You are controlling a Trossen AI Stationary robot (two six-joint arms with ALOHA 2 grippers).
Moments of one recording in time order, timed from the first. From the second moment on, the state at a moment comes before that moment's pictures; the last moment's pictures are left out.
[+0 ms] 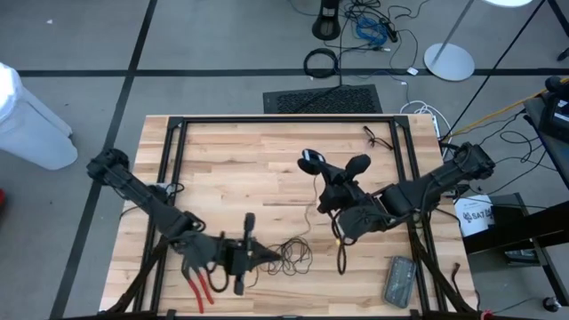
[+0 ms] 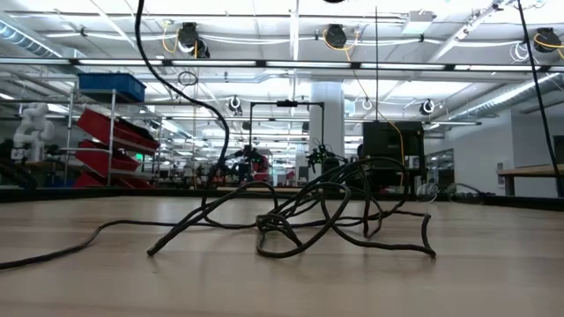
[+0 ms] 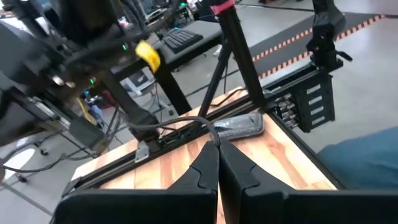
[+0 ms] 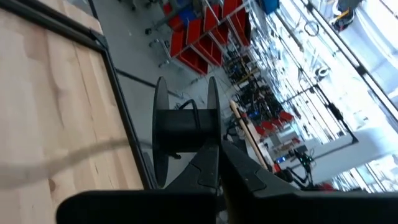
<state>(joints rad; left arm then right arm) -0.64 1.50 1.23 0.08 -0.52 0.34 0.46 1.47 1.38 -0.50 1.36 -0.33</state>
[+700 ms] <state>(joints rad) -0.49 1.61 1.23 -0.06 -0.75 0.30 0.57 1.47 1.38 -0.18 1.36 -0.61</state>
